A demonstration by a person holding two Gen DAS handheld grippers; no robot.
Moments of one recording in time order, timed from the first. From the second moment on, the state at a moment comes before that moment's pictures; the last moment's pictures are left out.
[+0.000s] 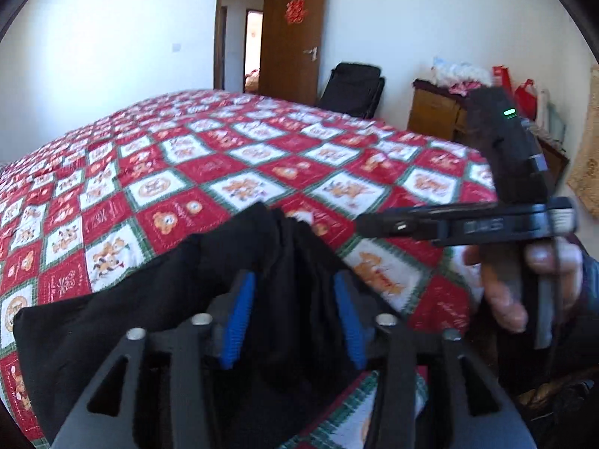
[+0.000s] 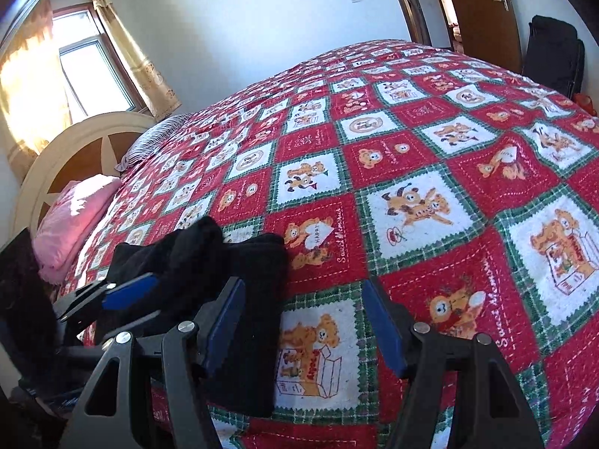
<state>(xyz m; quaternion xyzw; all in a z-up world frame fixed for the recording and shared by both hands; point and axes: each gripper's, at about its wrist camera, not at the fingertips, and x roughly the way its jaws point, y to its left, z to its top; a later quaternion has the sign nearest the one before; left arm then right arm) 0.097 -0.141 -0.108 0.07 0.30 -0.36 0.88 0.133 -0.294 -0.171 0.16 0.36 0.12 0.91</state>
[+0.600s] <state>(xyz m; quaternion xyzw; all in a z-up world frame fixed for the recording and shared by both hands) 0.090 -0.058 -0.117 0.08 0.28 -0.20 0.94 0.136 -0.223 -0.180 0.20 0.44 0.21 0.85</state>
